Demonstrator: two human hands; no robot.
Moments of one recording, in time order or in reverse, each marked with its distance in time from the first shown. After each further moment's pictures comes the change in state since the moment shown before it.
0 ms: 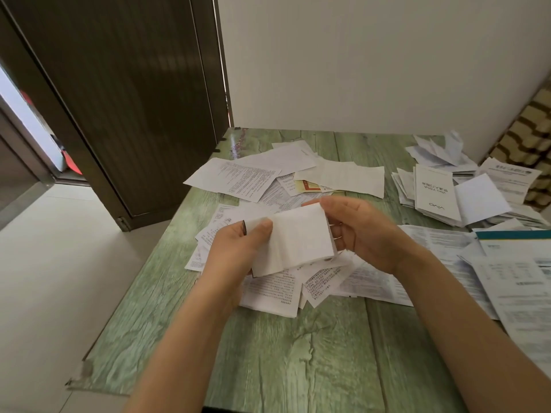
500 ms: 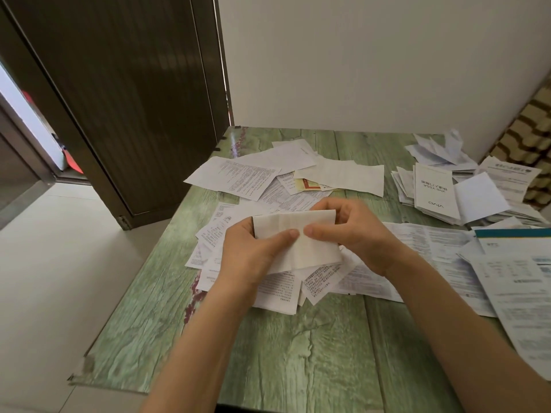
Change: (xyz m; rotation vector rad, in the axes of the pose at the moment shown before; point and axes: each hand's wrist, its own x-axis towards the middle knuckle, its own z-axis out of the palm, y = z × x) left_hand -0.009 -0.001 0.015 0.036 0.036 0.160; right_hand -0.001 0.004 0.009 -0.161 0.098 -0.061
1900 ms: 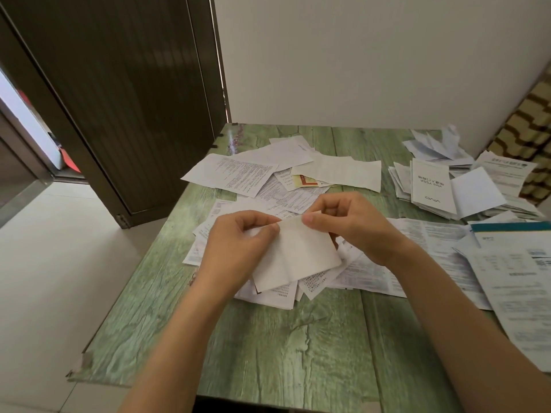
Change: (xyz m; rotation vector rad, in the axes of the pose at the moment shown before) left_hand -0.004 0.009 -0.016 0.329 -0.036 0.154; right_hand -0.004 -0.006 -0.003 -0.097 -0.040 -0.077
